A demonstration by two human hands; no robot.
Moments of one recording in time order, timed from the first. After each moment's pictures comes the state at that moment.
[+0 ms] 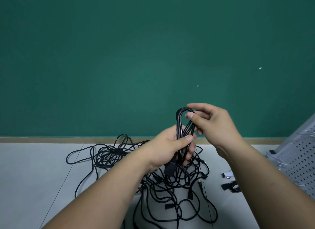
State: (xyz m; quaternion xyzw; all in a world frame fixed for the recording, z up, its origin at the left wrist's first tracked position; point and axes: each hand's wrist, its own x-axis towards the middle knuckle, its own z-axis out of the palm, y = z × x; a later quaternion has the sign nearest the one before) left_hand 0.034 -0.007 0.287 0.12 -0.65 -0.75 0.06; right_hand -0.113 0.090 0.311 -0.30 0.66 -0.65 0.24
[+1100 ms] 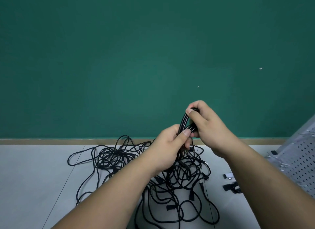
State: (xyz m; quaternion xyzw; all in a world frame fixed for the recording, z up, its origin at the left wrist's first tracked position) left_hand 0.034 -0.005 0.285 0.16 -0.75 -0.62 0.15; right_hand -0.103 0.081 0.318 -0.38 0.68 -0.58 0.24
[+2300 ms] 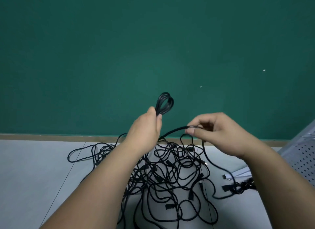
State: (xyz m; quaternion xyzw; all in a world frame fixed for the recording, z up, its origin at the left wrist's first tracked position) left_hand 0.050 -0.061 0.307 0.34 -0.90 -0.21 0.19; right_hand -0.118 0.115 0.333 -0.53 0.66 -0.45 0.30
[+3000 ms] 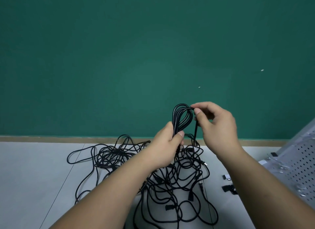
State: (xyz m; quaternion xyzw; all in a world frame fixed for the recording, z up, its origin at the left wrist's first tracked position) left_hand 0.034 -0.019 0.281 0.24 -0.81 -0.52 0.13; right_hand -0.104 0.092 0.311 -0.34 0.75 -0.57 0.02
